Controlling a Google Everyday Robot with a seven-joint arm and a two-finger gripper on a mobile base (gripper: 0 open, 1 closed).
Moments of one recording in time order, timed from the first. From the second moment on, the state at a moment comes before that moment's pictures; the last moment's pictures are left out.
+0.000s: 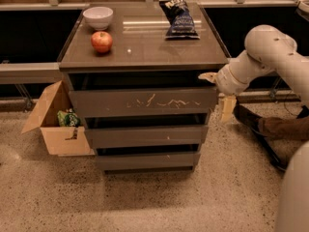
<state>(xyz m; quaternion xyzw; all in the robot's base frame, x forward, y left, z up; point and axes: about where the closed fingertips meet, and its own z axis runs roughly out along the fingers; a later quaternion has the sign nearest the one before) 0.664 -0.214 0.724 -0.77 0.59 0.05 0.22</state>
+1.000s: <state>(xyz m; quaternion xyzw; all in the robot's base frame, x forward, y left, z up) 0.712 -0.199 0.673 -0.76 0.61 0.04 0.19</state>
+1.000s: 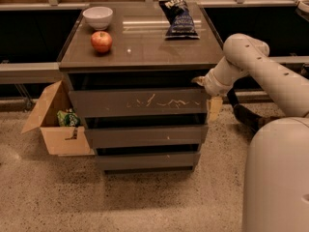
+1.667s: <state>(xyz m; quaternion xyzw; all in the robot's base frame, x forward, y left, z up) 0.707 -0.186 0.654 -0.76 0.63 0.06 0.17</state>
